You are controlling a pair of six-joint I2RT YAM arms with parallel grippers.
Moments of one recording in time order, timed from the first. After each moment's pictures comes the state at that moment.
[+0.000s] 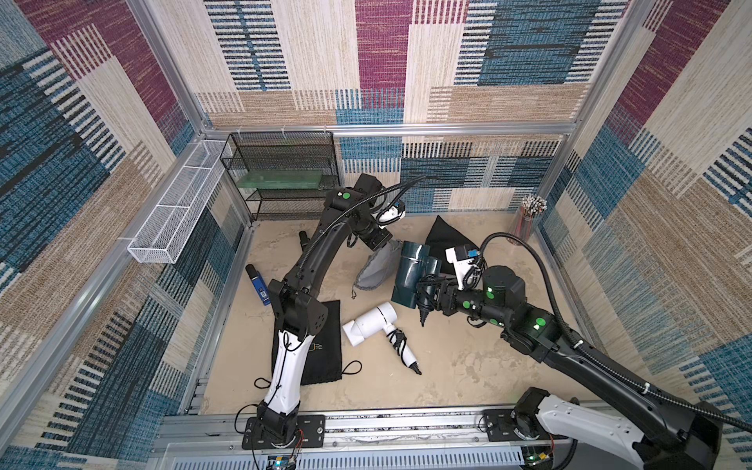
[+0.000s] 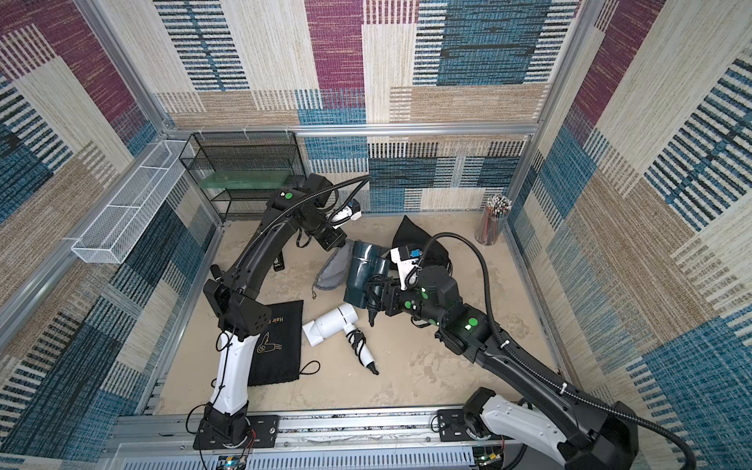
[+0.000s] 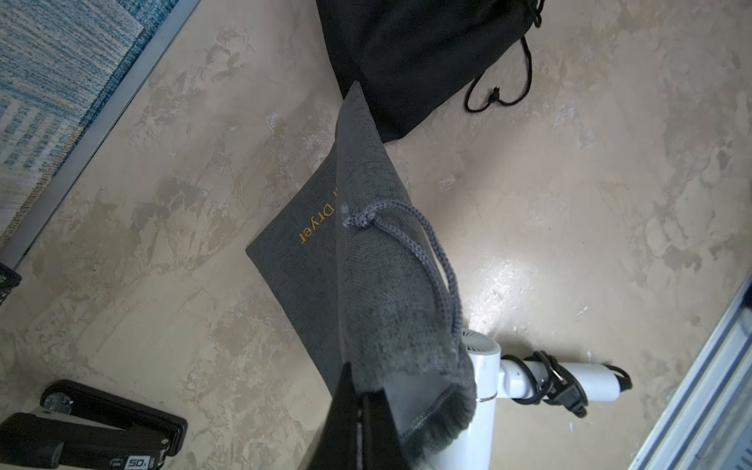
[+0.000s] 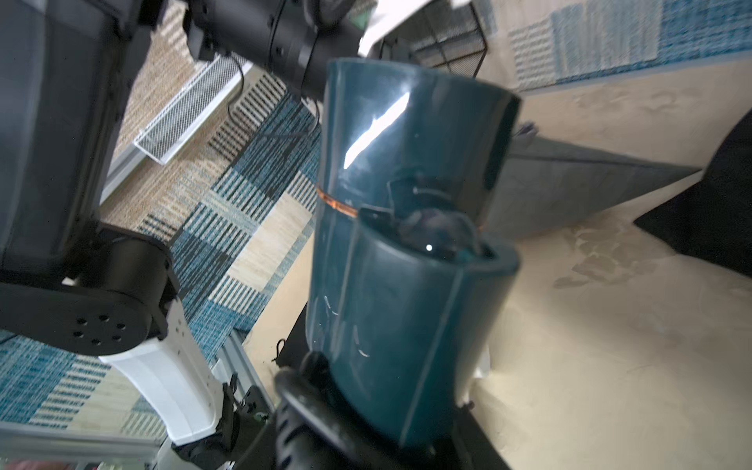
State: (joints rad) left arm -0.48 2.24 2.56 -1.44 0.23 0.41; right arm 0.74 1.00 0.88 -0.21 -0.21 0.57
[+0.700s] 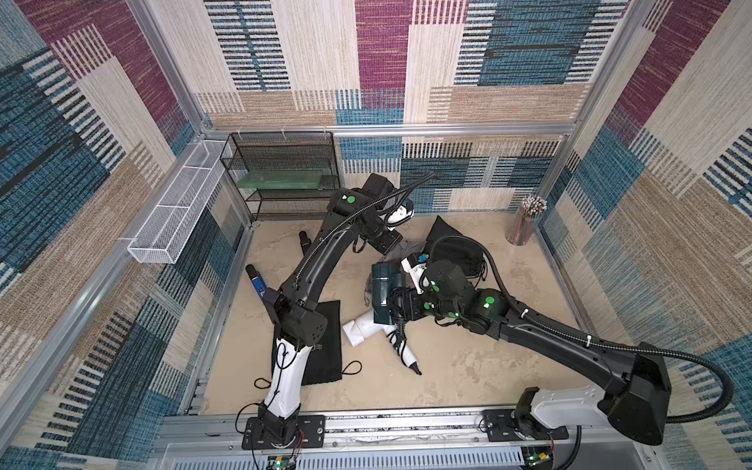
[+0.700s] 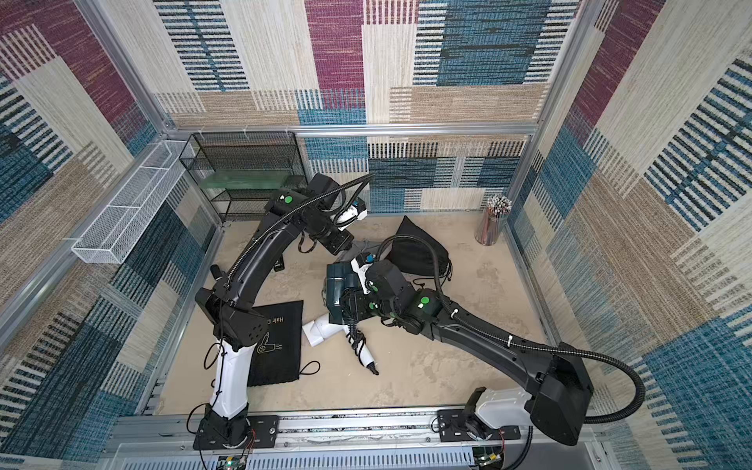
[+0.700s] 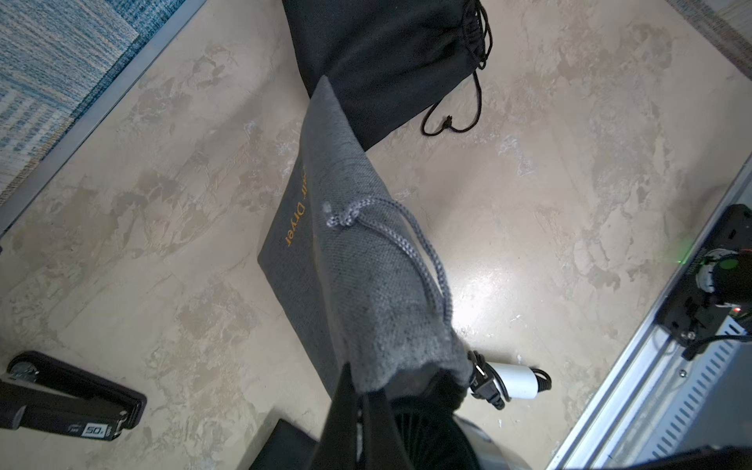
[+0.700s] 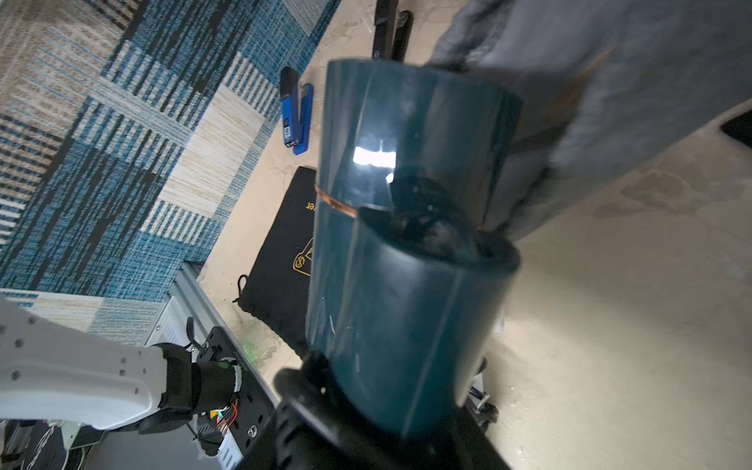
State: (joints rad) left arm -0.57 2.14 2.52 -1.46 0.19 0.26; right arm 0.86 1.32 1.09 -0.41 -0.10 0.56
